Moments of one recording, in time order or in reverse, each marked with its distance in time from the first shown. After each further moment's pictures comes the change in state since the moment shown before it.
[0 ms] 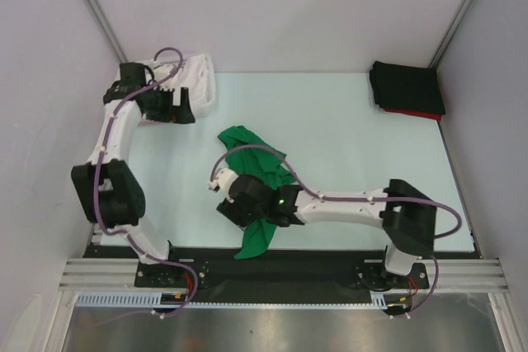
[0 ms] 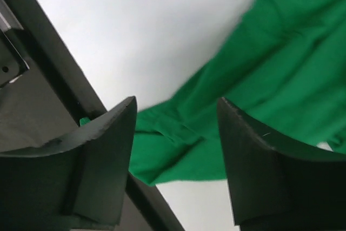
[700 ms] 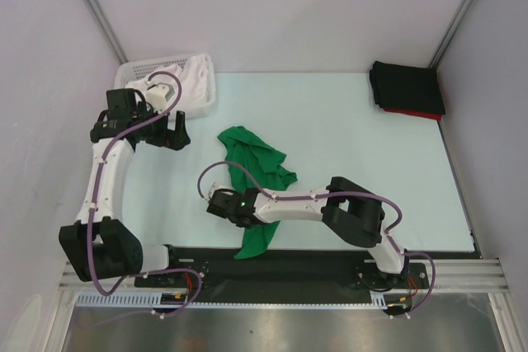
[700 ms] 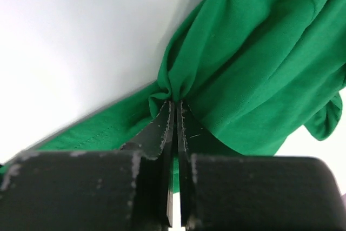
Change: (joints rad) left arm 0.043 -0.436 -0.359 0.020 0.000 0.110; right arm 0.046 0.403 0.327 -0.433 0.283 -0.062
